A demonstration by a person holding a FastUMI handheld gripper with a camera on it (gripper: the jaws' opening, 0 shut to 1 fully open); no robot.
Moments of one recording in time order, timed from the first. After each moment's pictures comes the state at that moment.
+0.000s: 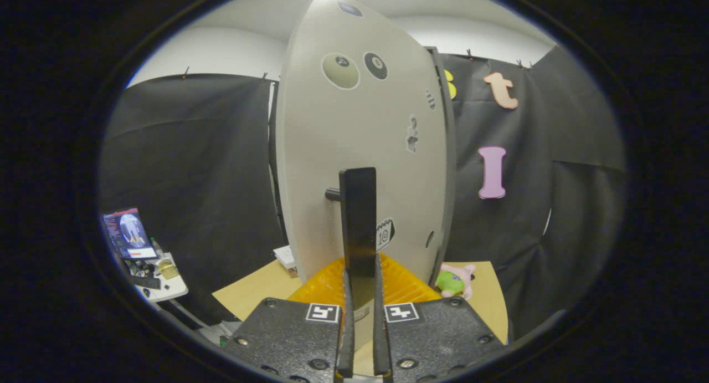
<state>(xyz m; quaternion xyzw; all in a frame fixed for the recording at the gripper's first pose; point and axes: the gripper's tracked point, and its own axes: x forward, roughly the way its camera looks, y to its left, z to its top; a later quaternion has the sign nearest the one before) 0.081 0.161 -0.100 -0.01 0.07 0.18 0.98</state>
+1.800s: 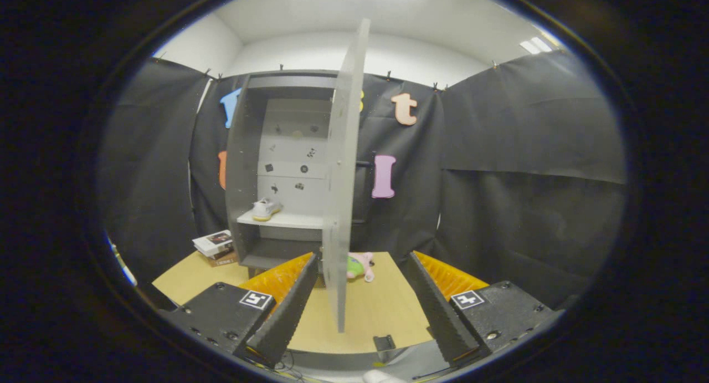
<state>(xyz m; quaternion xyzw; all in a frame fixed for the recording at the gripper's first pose) -0.063 0.142 -0.147 -0.02 0.02 -0.05 1.00</state>
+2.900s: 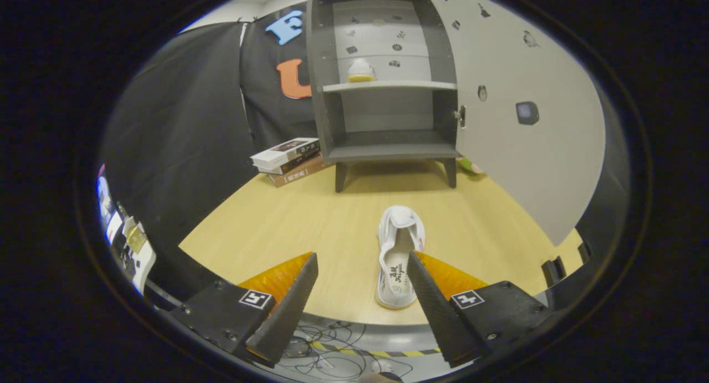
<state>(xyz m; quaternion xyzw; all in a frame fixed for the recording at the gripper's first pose) 0.087 0.373 -0.482 0.03 0.26 0.10 0.96</state>
